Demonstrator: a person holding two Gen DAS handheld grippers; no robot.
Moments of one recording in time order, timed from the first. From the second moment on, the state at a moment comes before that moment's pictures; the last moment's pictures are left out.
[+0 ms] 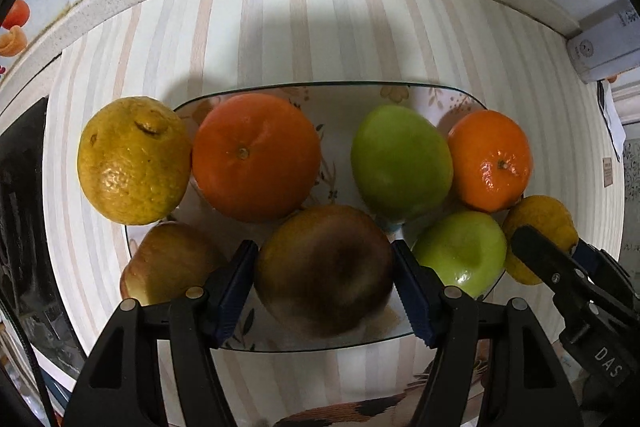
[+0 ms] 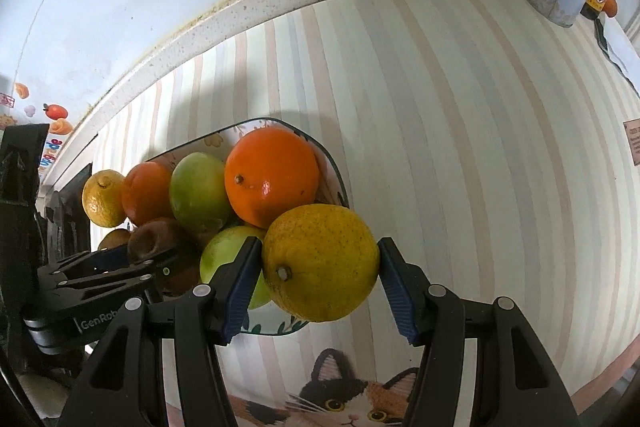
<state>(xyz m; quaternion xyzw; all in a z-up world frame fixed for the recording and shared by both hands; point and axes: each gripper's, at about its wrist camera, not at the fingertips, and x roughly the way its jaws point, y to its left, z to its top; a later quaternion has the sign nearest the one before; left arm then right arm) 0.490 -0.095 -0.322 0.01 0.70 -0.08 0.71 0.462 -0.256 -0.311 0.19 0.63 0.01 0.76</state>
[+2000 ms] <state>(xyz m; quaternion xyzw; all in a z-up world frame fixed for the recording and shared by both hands) 0.245 -0.020 -0.096 -0.02 0.48 -0.05 0.88 0.224 -0.197 -0.073 0.06 0.49 0.03 0.87</state>
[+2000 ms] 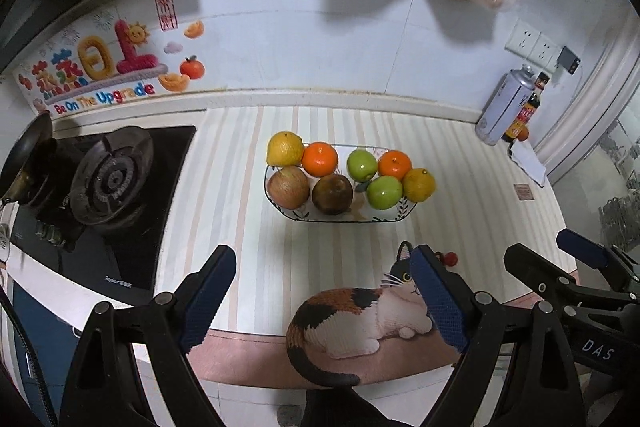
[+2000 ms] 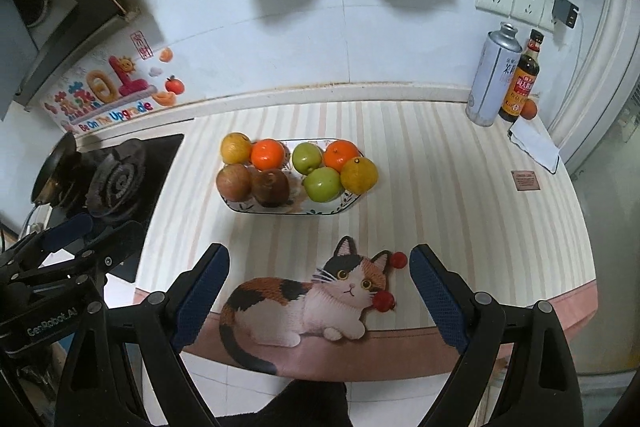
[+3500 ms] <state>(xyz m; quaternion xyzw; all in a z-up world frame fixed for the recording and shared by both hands) 0.331 -0.171 -0.274 0.18 0.60 -0.09 0.77 0.243 -0.302 -0.339 0.25 0.59 -0.03 0.77</state>
